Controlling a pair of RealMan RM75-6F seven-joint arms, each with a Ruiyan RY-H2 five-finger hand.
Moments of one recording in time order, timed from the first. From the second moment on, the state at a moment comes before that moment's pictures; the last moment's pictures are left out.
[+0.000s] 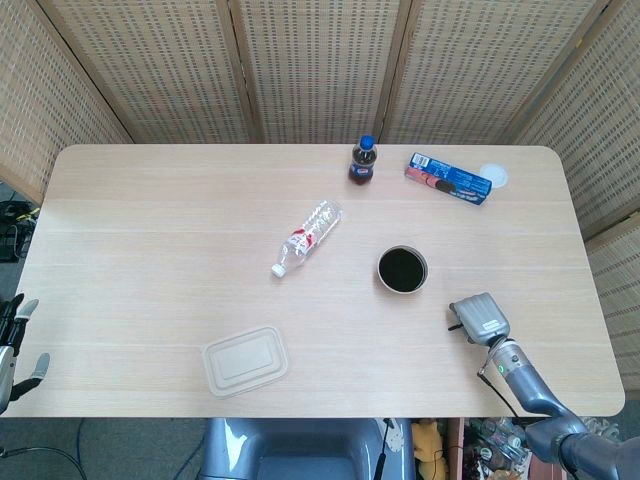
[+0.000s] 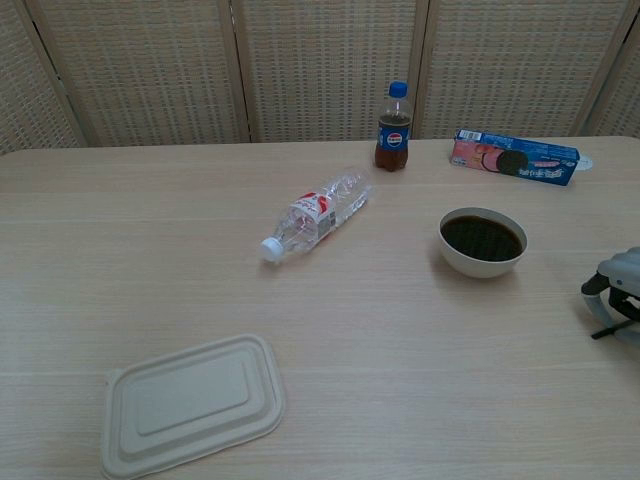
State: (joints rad) left arm 0.00 -1.23 -0.01 -1.41 1.52 1.55 -0.01; right arm 0.51 -1.60 -0.01 -0.93 -1.43 0.87 -0.10
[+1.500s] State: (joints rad) left arm 0.00 -1.23 -0.01 -1.41 1.53 1.55 -0.01; right arm 0.50 -1.60 0.01 -0.94 -1.40 0.87 -0.05
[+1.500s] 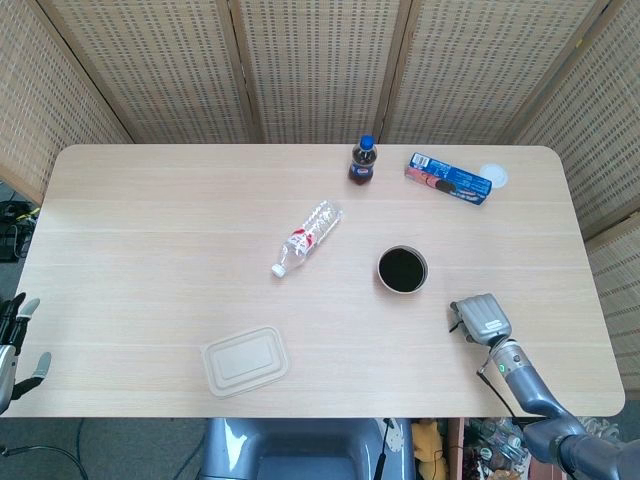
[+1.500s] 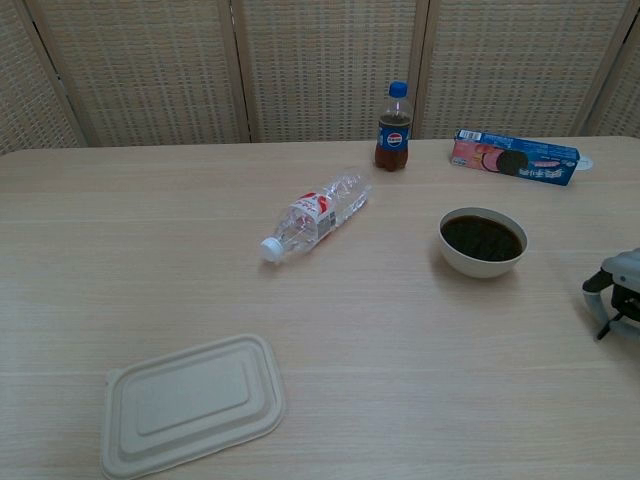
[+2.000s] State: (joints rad) left arm 0.00 -1.24 -0.01 -1.40 1.53 1.55 -0.02; right arm 0.49 -1.53 0.04 -1.07 -1.38 0.89 -0.01
